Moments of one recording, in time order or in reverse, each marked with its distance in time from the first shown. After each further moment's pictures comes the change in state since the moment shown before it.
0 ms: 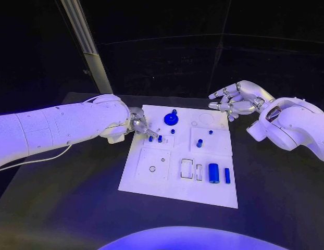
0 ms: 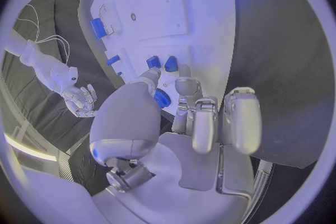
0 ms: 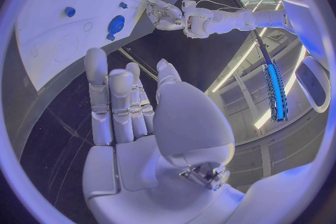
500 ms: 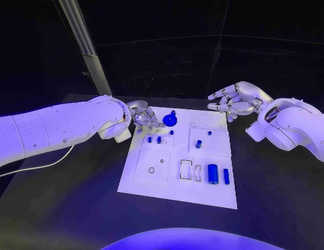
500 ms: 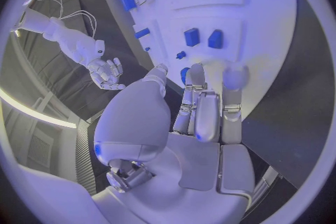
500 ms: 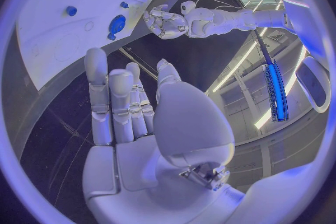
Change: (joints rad) left arm 0.002 -0.005 -0.001 -0.004 0.190 -0.165 0.298; left_hand 0.187 0.054 -0.088 -0.002 0.012 -0.110 0.069 -0.032 -0.055 -0.301 0.066 -0.263 -0.260 -0.070 0.062 -0.300 -0.130 0.121 -0.267 0.057 -0.615 -0.437; right arm 0.000 0.001 0.000 -0.005 0.000 0.000 0.000; right_hand 0.000 0.000 0.000 0.000 0.000 0.000 0.000 0.000 0.000 0.000 0.000 0.000 0.000 0.000 0.000 0.000 0.000 0.000 0.000 0.000 0.000 0.000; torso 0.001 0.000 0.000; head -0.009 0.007
